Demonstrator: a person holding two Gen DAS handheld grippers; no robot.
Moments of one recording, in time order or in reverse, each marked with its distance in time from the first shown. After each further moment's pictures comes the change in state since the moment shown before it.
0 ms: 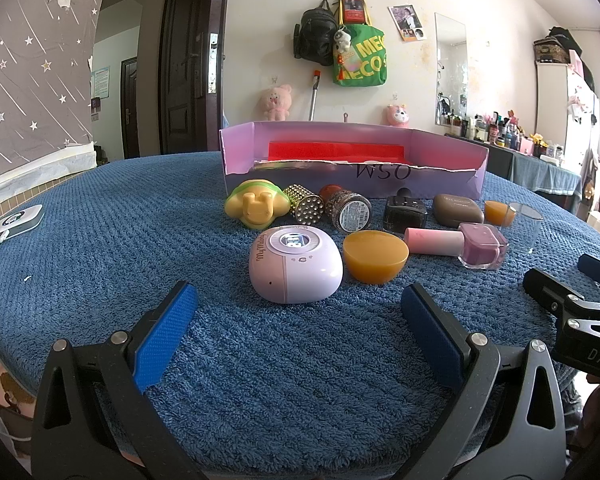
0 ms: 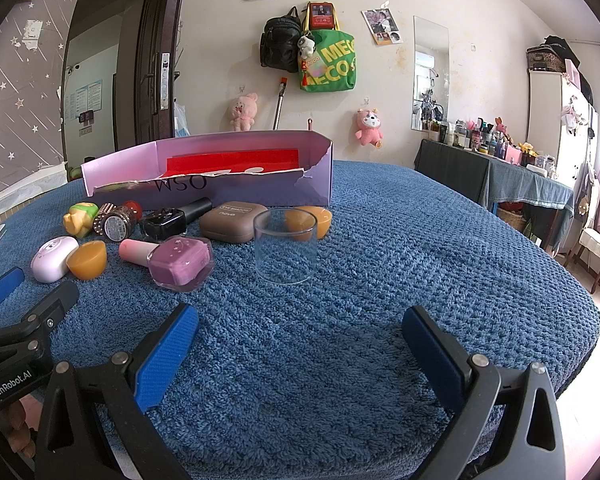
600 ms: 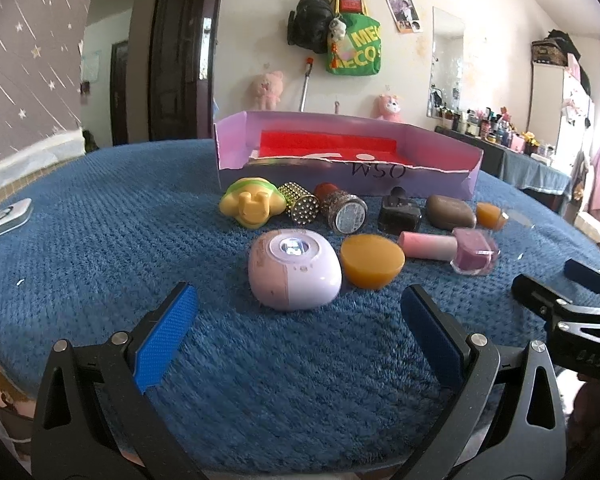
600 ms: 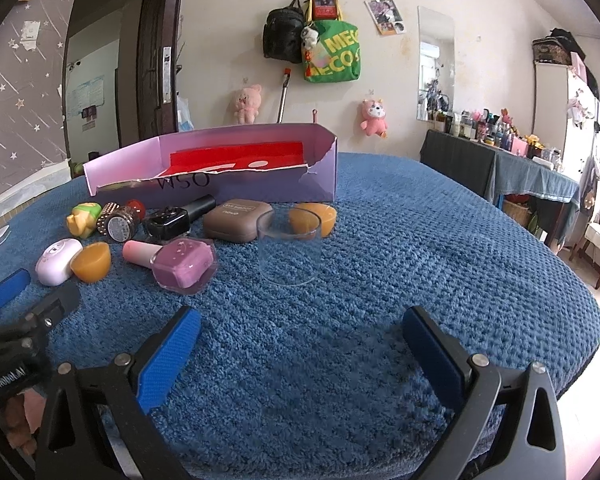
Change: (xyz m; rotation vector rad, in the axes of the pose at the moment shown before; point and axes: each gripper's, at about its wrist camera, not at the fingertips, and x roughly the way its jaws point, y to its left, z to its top) left arm 0.002 0.007 0.014 -0.035 0.064 -0.056; right arm 0.000 -0.003 0.008 -0.001 0.043 0.030
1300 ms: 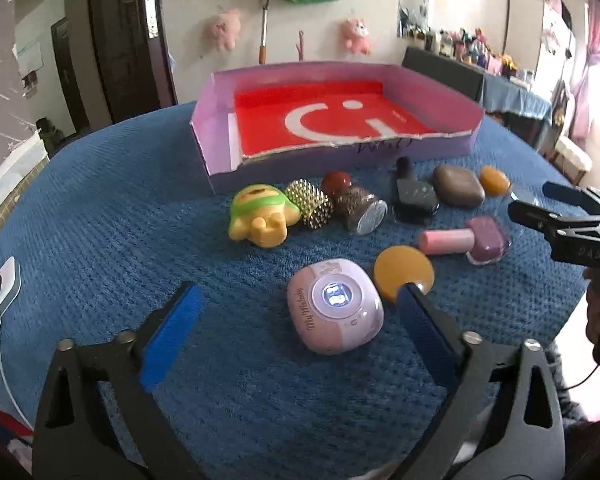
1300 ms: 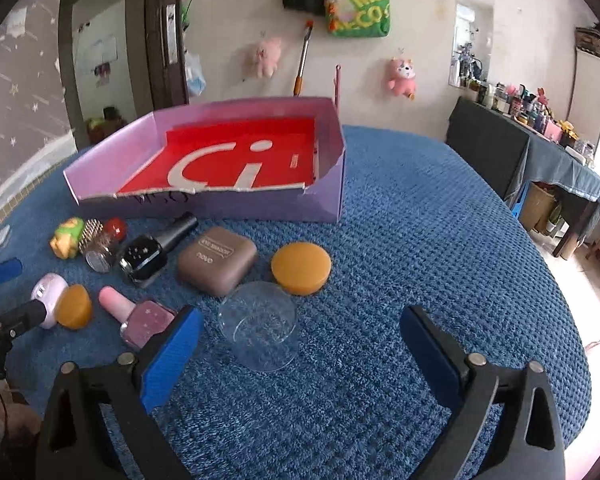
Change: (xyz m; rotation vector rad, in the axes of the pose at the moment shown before) left arm 0.021 0.017 0.049 0.171 0.320 -0.069; right arm 0.045 -0.021 0.067 -0.068 0.217 0.081
